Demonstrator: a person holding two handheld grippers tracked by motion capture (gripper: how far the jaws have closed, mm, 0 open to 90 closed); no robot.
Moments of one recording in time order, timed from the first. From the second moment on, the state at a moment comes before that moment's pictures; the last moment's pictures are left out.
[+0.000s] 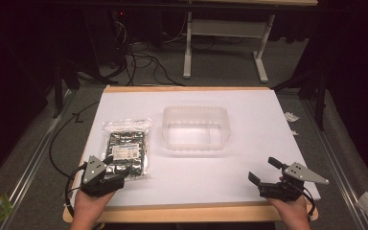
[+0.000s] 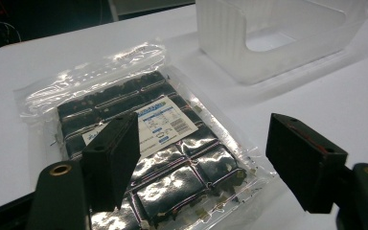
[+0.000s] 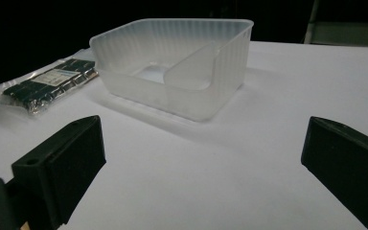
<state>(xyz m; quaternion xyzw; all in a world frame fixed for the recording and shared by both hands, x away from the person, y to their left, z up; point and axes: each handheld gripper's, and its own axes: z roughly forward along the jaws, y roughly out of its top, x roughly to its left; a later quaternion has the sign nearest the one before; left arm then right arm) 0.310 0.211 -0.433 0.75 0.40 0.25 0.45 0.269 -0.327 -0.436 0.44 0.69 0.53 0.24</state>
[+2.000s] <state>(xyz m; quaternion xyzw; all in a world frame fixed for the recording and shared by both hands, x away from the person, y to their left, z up) 0.283 0.074 -0.457 0.90 0.24 0.09 0.36 0.274 -0.332 -0.443 0.46 0.68 0.54 0.19</state>
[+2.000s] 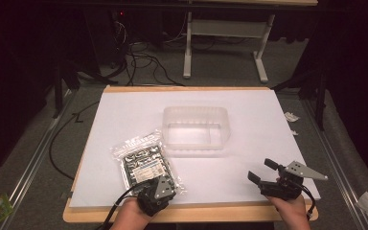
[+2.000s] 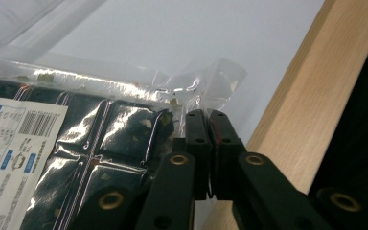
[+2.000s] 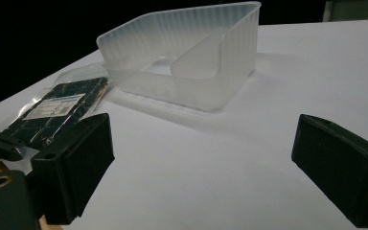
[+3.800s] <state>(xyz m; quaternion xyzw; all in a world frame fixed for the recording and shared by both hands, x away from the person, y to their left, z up) 0.401 0.279 -0.482 0.66 0.53 0.07 0.52 0.278 -0.327 -0.448 0.45 0.69 0.53 0.18</state>
